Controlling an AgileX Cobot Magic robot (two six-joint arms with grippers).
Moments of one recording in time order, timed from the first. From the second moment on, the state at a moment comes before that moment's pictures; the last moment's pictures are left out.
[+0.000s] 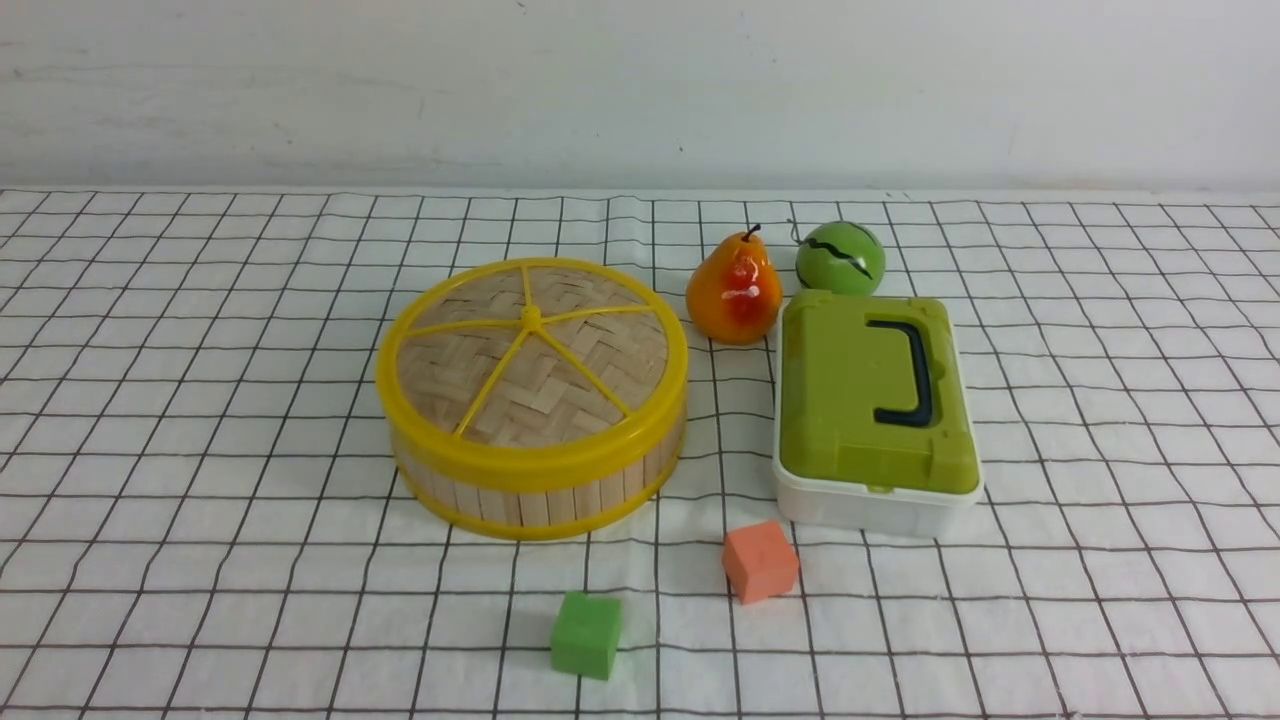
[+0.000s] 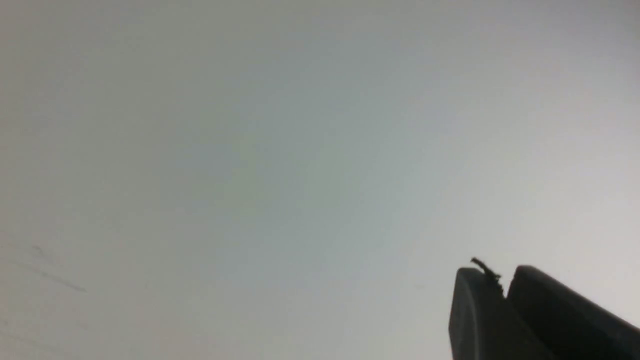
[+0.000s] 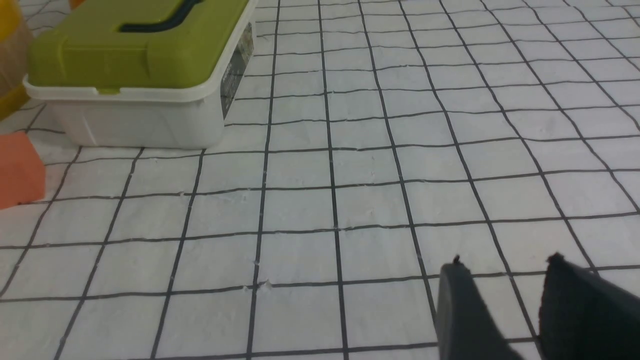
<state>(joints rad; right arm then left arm) -0.04 -0.01 0.02 0.02 0.39 0.08 -0.05 0.06 -0.23 -0.04 -0.31 -0.41</state>
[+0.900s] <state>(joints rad) -0.04 -0.01 0.02 0.02 0.39 0.08 -0.05 1.35 -1.13 -0.51 0.69 0.07</state>
